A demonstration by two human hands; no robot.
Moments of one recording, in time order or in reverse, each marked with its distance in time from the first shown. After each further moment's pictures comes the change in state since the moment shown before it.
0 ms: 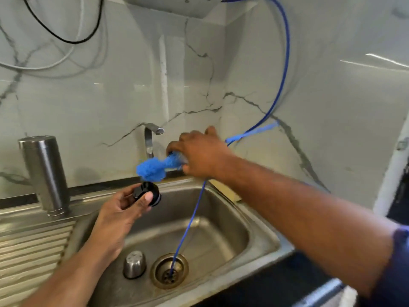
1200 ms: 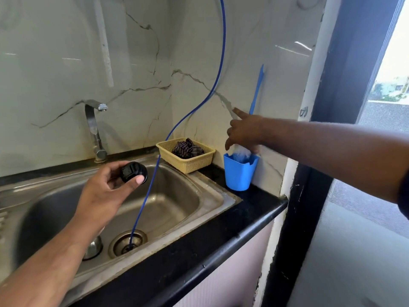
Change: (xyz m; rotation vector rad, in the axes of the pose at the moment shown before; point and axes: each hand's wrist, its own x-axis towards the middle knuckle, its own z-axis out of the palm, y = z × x) left_hand -0.029 -0.002 0.052 0.357 -0.166 0.149; right_hand -0.128 0.152 -0.008 -0.675 -0.837 -0.042
